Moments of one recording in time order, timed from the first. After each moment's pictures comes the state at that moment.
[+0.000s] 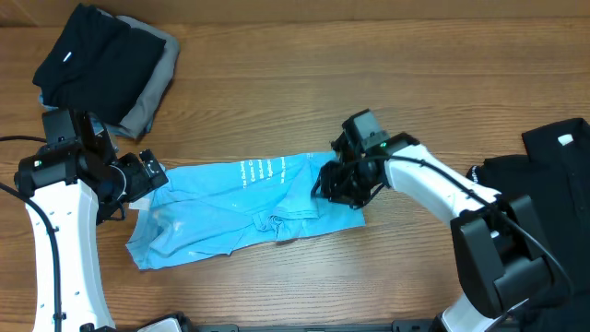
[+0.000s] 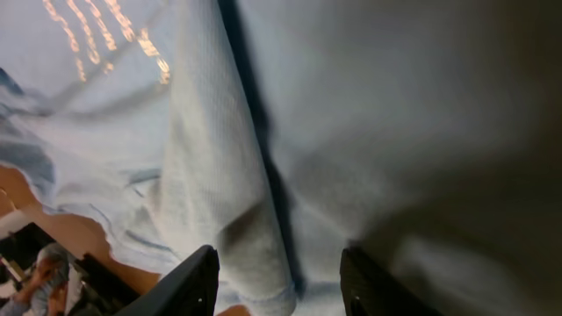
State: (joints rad) left arm 0.32 1.38 1.22 -1.18 0.12 -0.25; right arm 0.45 1.81 1.08 -0.62 -0.54 0.53
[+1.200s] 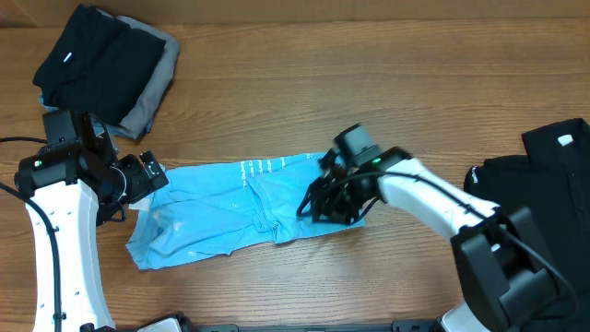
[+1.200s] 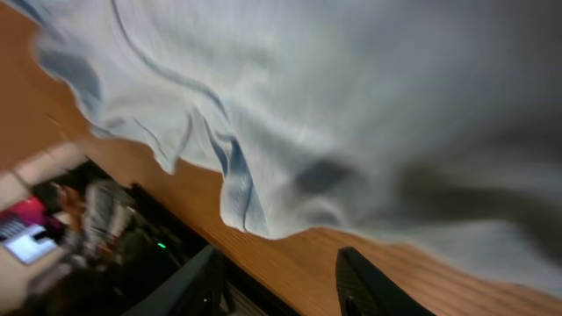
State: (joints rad) left arm 0.32 1.38 1.22 -1.19 0.12 -0.25; right arm 0.55 1.76 1.03 -0.64 -0.70 0.59
